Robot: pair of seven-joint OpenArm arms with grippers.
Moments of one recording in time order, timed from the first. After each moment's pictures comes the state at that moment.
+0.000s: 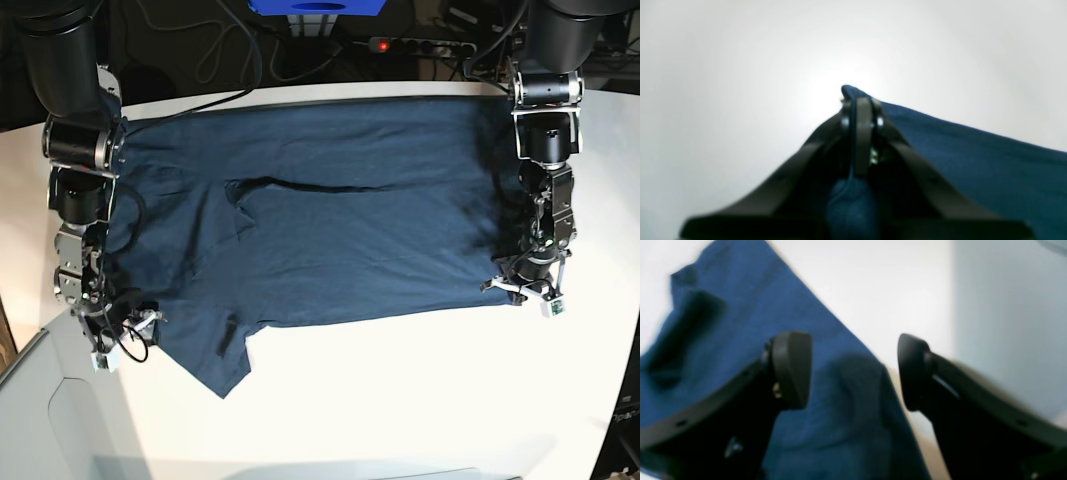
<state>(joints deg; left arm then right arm) -20.8 -21.7 -4.1 44.4 -26.6 -5.7 15.8 35.5 16.2 8.3 30.2 4.8 21.1 -17.5</state>
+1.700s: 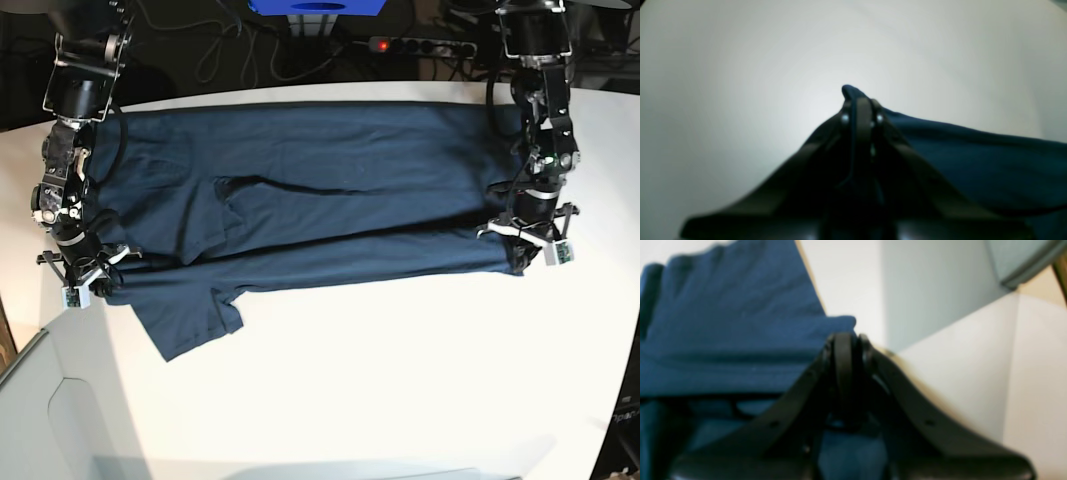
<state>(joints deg) 7.4 -18.3 -12.4 89.5 -26.3 -4.6 20.5 7.7 17.2 16.5 68.6 4.8 23.2 -20.8</state>
